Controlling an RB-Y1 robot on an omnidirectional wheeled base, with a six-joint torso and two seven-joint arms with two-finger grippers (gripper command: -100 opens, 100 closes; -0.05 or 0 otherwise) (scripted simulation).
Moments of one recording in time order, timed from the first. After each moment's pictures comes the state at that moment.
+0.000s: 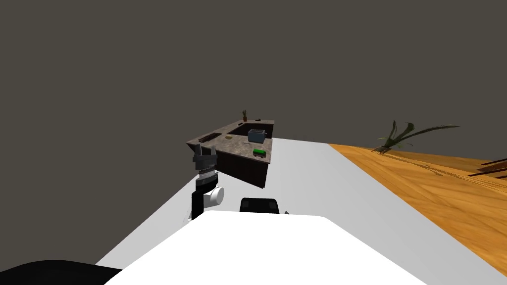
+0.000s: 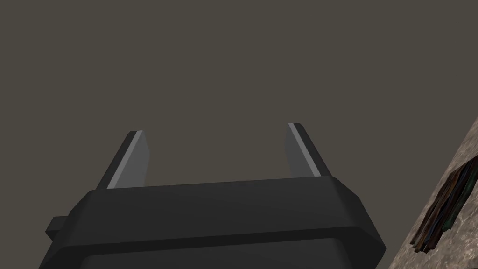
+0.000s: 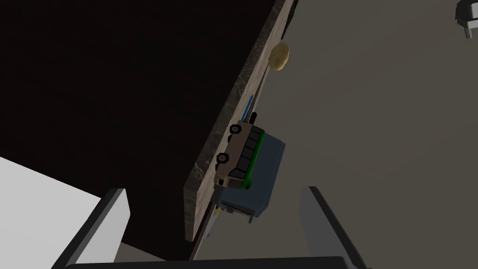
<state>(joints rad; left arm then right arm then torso) 0.48 -0.04 0.02 -2.23 0.09 -0.58 0.08 0.92 -0.88 0.54 -1.91 0.02 -0.65 0.16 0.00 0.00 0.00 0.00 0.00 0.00</state>
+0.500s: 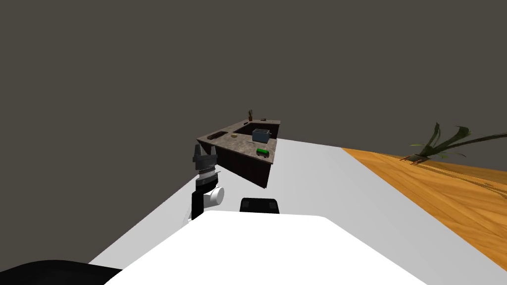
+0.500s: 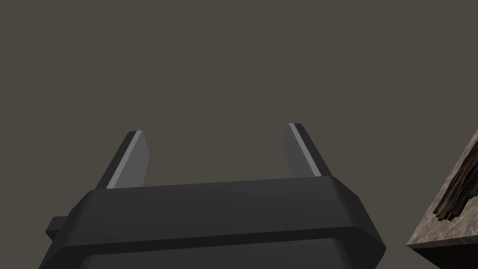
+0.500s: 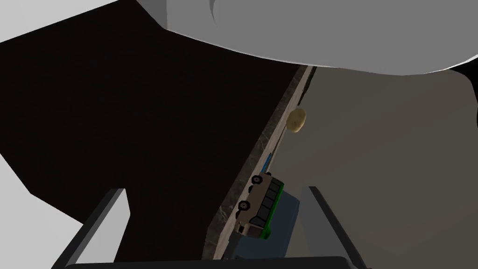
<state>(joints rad) 0.48 -0.04 0.02 -2.23 0.09 -0.58 0.08 0.95 -1.01 0.60 -1.86 0.01 -0.66 0.20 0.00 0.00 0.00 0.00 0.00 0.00</state>
